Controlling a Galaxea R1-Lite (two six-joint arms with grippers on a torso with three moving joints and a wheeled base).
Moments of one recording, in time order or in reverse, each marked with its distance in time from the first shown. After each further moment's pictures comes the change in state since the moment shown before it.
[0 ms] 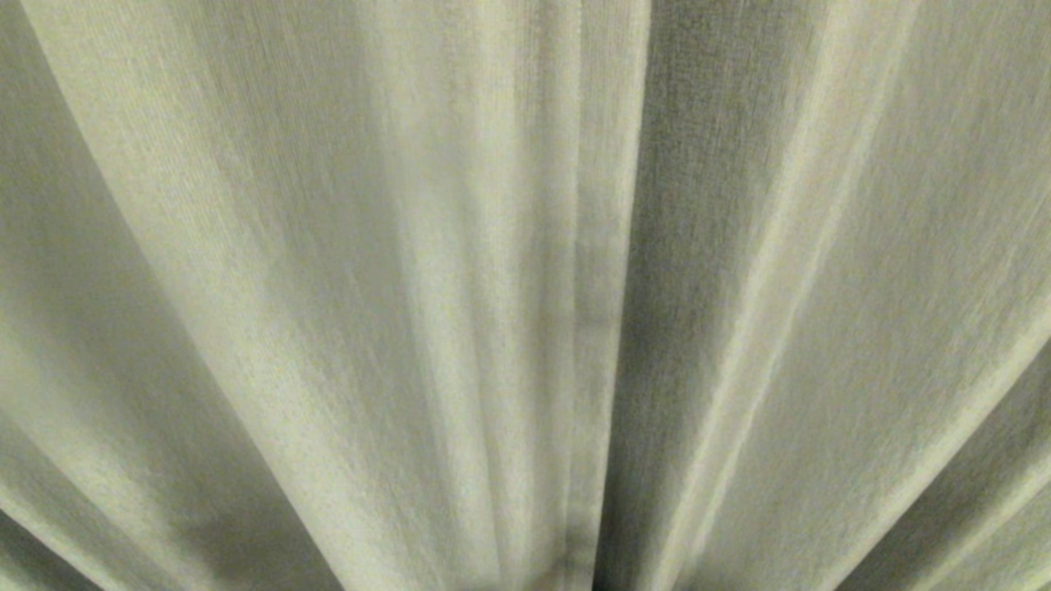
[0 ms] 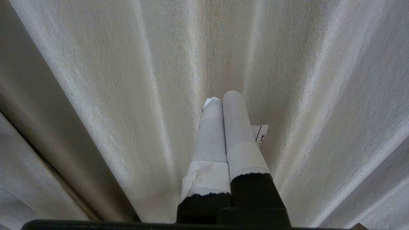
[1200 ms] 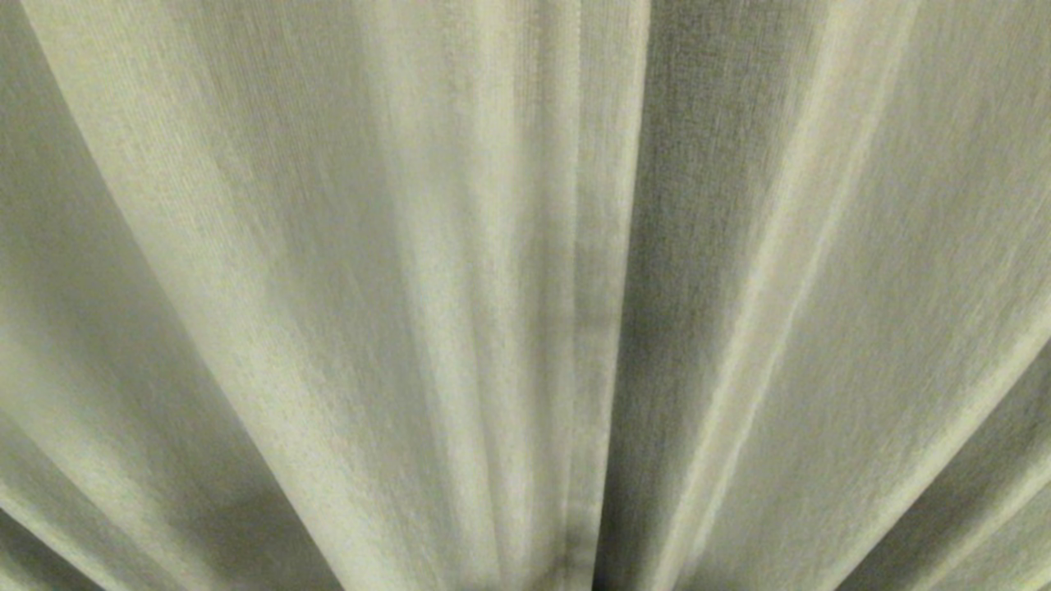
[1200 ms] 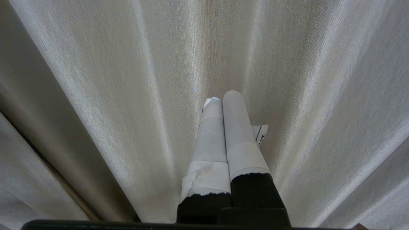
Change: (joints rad) left arm 0.001 0.000 -0.019 -0.088 -0.174 0.034; right arm 0.000 0.000 0.000 0.000 0.000 0.000
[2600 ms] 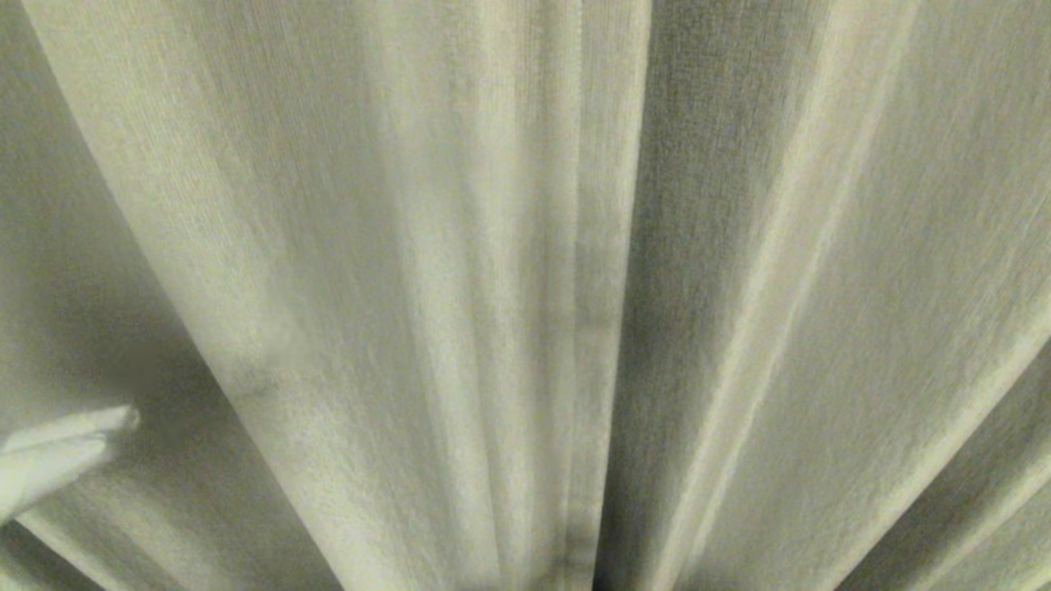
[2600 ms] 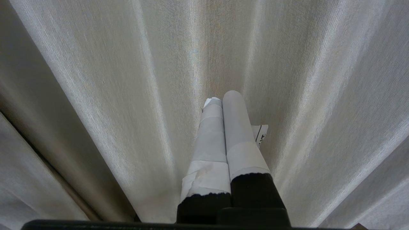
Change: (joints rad) left arm -0.210 0.708 -0.598 -0.027 -0.444 -0.039; right arm 0.000 0.000 0.000 0.000 0.000 0.000
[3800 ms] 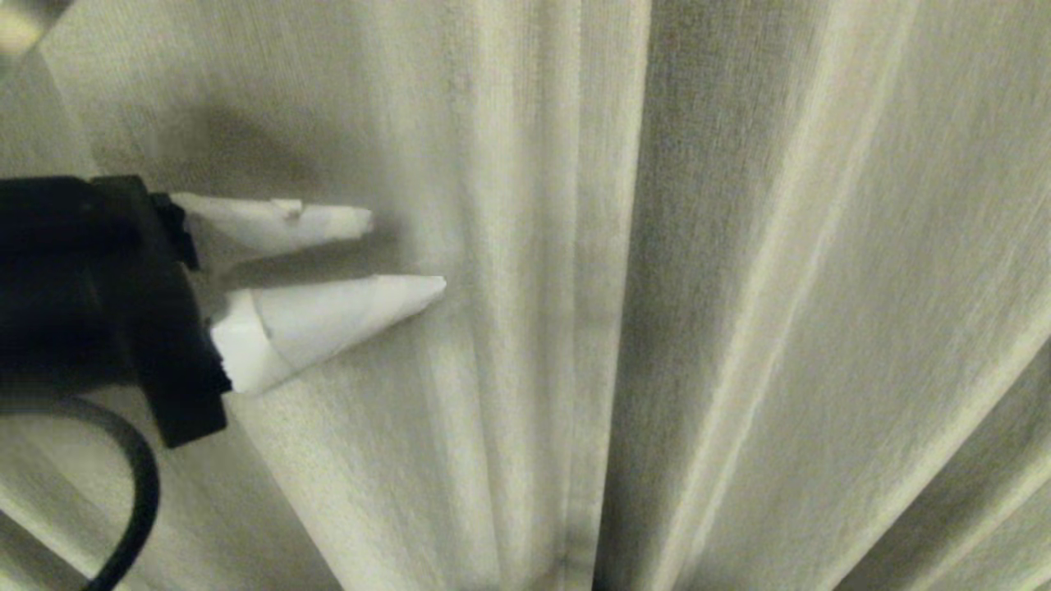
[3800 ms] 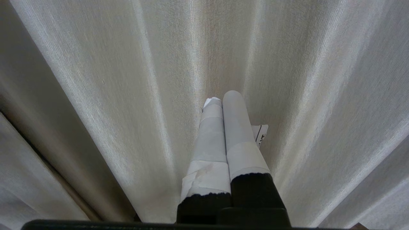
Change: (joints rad) left arm -0.621 0.458 -0.374 0.007 0.687 0.024; right arm 0.000 0.000 0.000 0.000 0.000 0.000
